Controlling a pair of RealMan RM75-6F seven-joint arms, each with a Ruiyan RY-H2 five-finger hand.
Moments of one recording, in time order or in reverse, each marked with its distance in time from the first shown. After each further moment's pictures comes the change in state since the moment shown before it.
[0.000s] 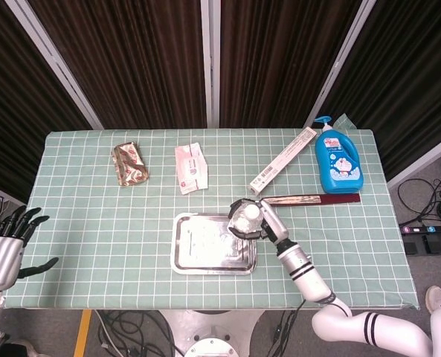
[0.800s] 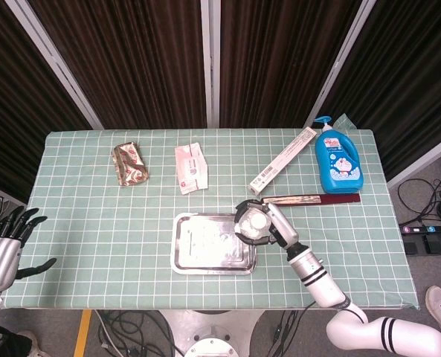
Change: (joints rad) left arm 0.007 0.010 0.003 0.000 0.001 0.007 -0.004; right arm -0.011 0.083 -0.059 -0.061 -0.065 0.045 -0.013
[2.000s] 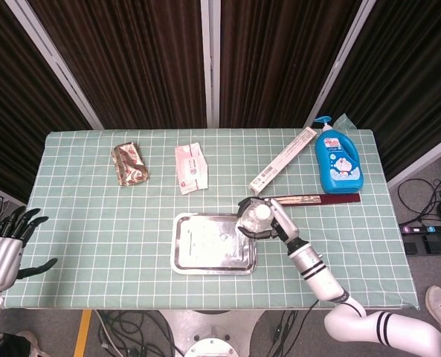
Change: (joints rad) left arm -0.003 0.004 0.000 -0.008 -0.004 -0.011 0.011; right arm 0.031 -0.028 0.016 0.065 0.007 -0.027 0.143
